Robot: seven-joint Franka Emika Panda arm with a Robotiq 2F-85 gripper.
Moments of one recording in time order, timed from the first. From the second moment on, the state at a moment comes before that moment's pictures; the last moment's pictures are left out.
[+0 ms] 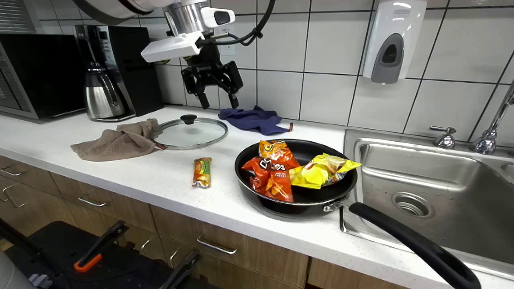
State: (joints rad) arm -0.06 -0.28 0.00 -2.60 -0.29 2.52 0.18
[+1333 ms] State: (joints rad) arm -0.01 -0.21 0.02 -2.59 -0.24 2.65 0.17
